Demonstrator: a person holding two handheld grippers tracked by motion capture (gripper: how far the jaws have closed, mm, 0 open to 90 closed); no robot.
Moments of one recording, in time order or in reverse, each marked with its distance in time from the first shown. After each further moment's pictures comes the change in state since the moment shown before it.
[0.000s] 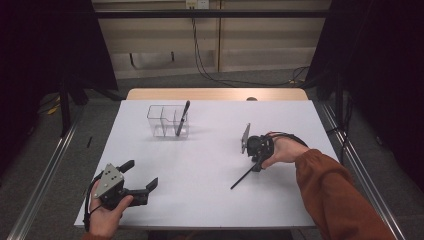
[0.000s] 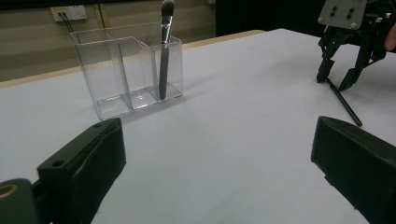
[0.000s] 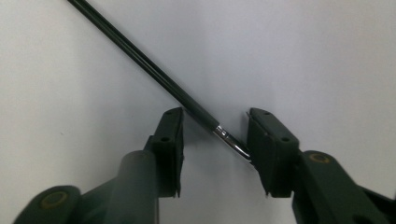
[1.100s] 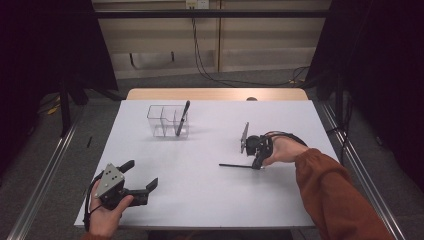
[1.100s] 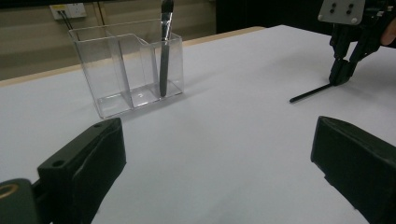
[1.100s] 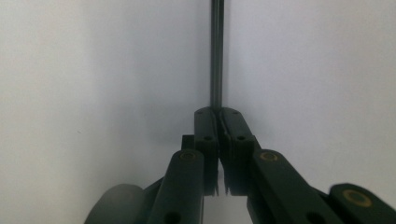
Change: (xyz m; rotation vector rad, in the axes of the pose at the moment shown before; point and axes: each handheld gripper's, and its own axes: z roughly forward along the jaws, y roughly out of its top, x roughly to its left) left arm 0.001 0.000 0.000 0.013 0.001 0.007; right arm -0.001 0.002 0.000 0.019 0.047 0.032
